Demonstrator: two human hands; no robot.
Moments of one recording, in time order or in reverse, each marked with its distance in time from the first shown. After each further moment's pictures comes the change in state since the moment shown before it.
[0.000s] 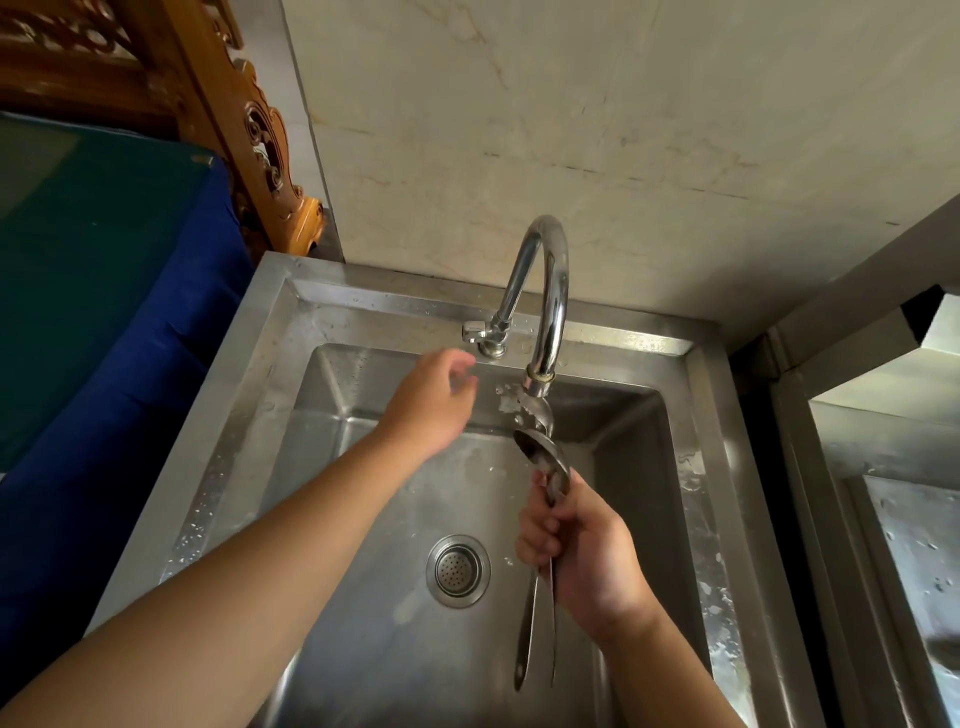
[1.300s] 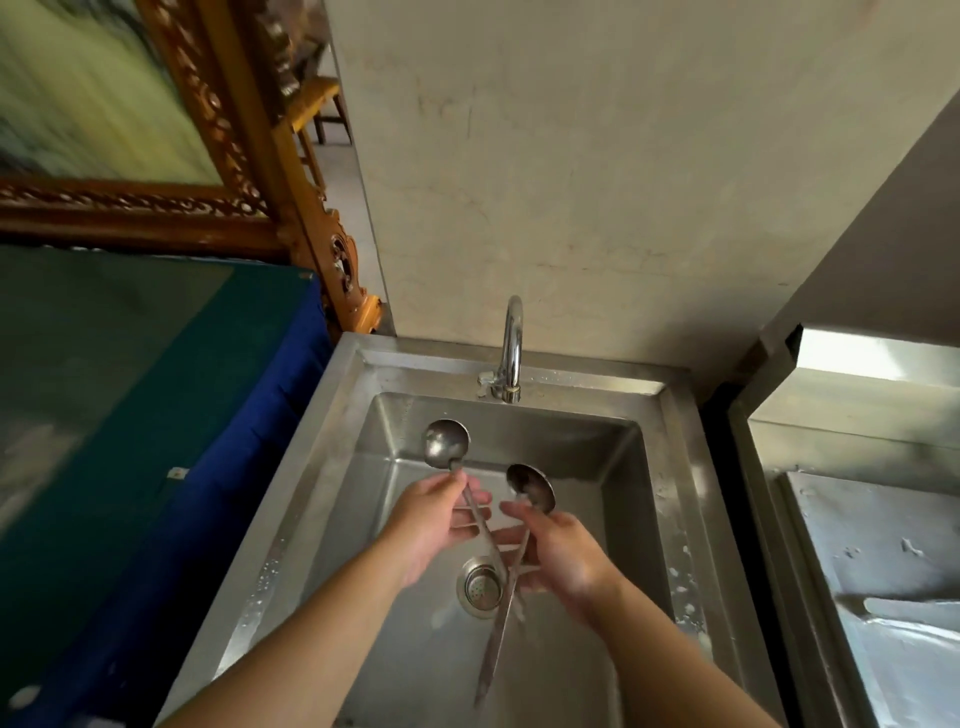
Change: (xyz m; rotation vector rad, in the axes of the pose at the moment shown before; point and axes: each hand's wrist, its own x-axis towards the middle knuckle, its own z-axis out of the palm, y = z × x) left_hand -0.180 0.055 -0.023 -0.778 -0.084 -0.447; right_hand -0.100 -0.028 0.028 -0.630 0.015 0.185
